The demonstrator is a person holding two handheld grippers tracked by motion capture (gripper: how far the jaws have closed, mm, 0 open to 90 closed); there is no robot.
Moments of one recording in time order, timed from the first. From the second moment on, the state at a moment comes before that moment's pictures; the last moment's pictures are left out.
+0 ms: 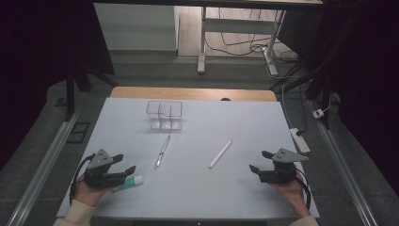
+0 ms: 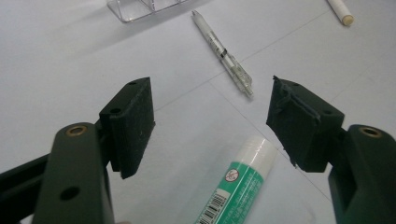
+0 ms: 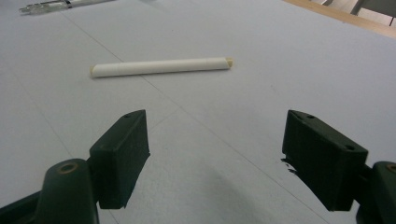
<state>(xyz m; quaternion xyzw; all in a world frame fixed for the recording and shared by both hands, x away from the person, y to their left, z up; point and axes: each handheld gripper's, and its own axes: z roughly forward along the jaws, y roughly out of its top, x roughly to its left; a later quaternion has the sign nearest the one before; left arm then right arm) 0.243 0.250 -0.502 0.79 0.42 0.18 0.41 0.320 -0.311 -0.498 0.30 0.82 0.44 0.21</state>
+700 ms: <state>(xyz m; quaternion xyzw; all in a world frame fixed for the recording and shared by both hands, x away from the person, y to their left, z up) 0.246 0.248 -0.502 0.79 0.42 0.19 0.41 0.320 -0.310 -0.498 0.30 0.83 0.44 0.20</state>
